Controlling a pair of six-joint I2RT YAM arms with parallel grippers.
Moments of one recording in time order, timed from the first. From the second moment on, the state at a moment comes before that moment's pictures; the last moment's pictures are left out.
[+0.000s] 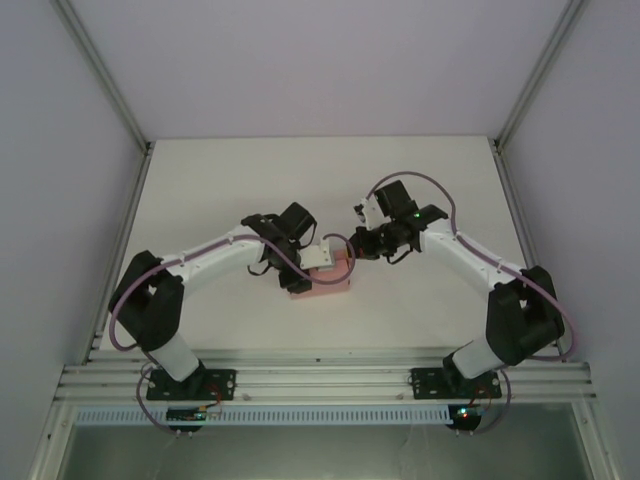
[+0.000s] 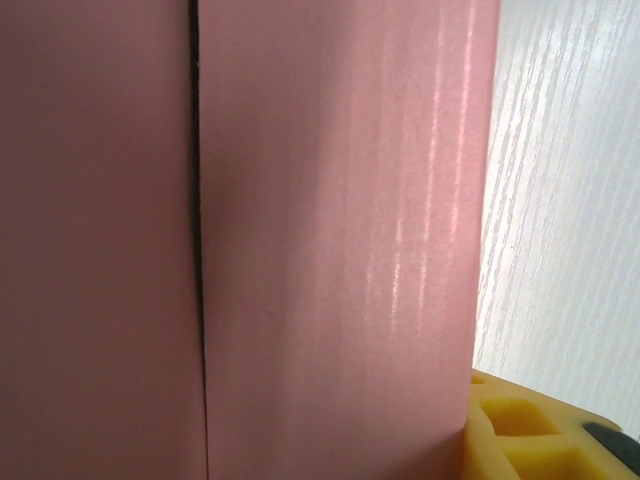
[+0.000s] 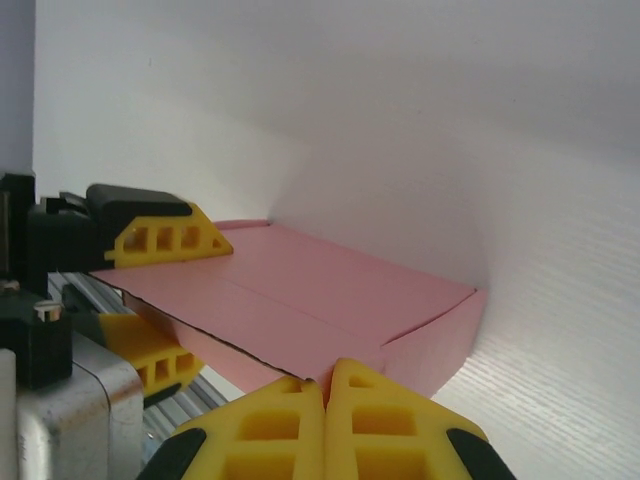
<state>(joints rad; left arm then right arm) -0.77 1.65 1.19 -0.82 0.20 0.59 0.49 1.50 1.11 -0.66 -0.54 0.40</state>
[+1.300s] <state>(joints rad) -0.75 1.66 1.20 -0.85 0.17 0.56 0.63 1.28 0.73 -0.15 -0.30 0.15</state>
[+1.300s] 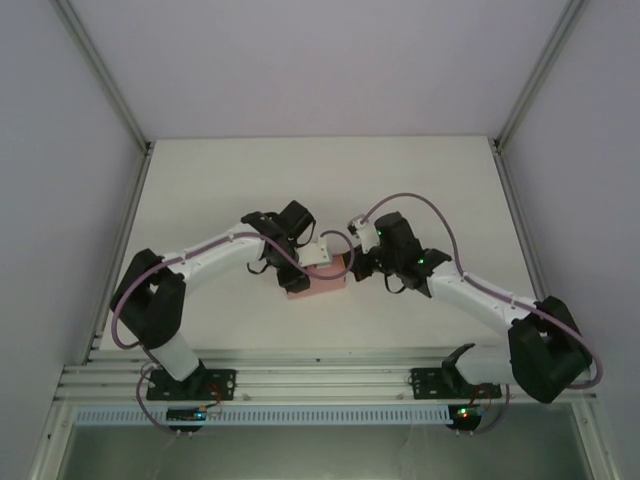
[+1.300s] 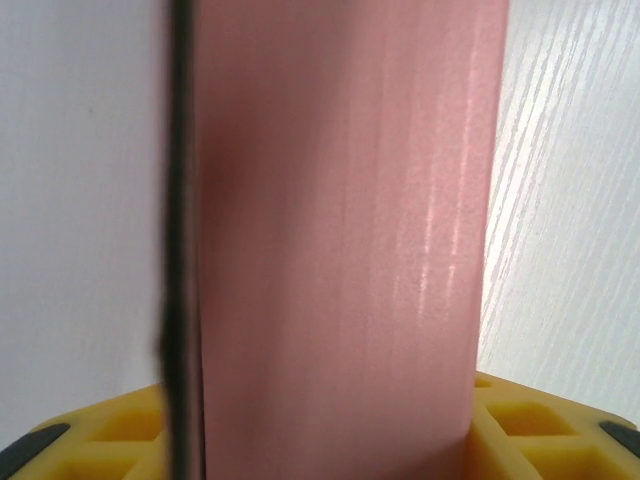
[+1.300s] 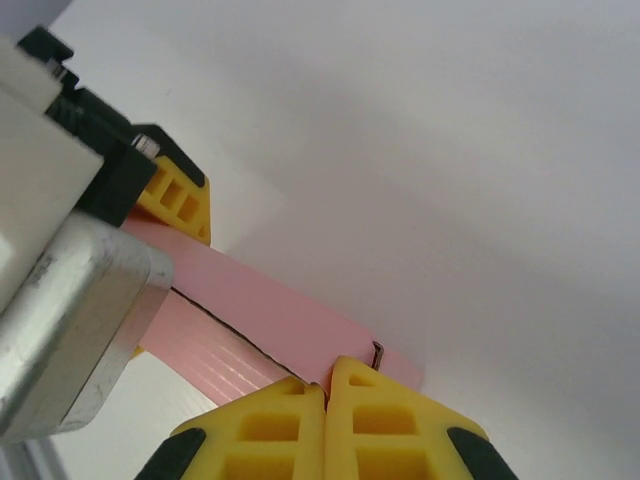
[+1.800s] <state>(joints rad) -0.79 1.55 1.19 -0.73 0.14 0.43 0.73 1.28 0.81 -0.29 -0.07 0.26</state>
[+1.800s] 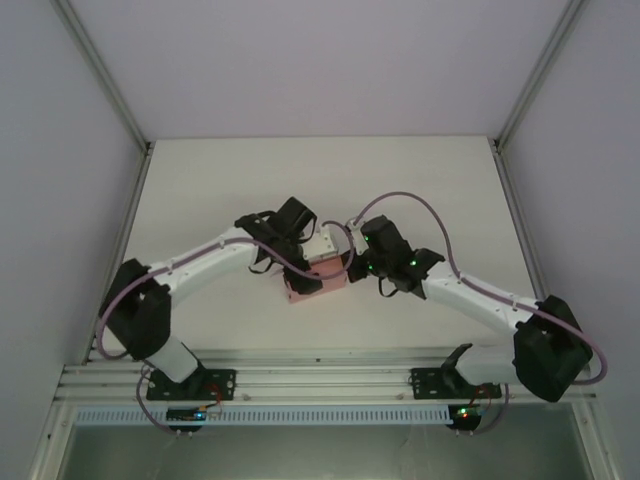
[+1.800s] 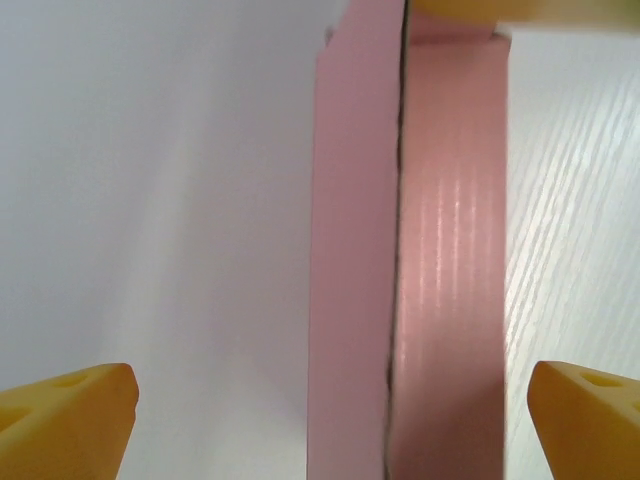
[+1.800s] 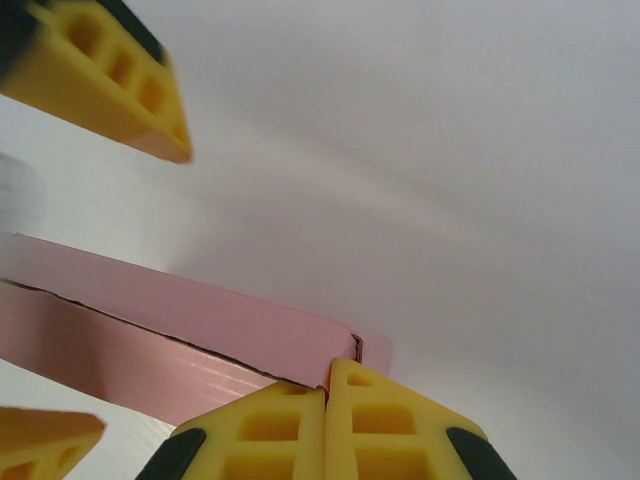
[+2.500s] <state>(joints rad) -0.80 1.30 1.02 -0.79 -0.11 0.02 0.73 1.35 0.92 -0.41 -0.05 0.33</state>
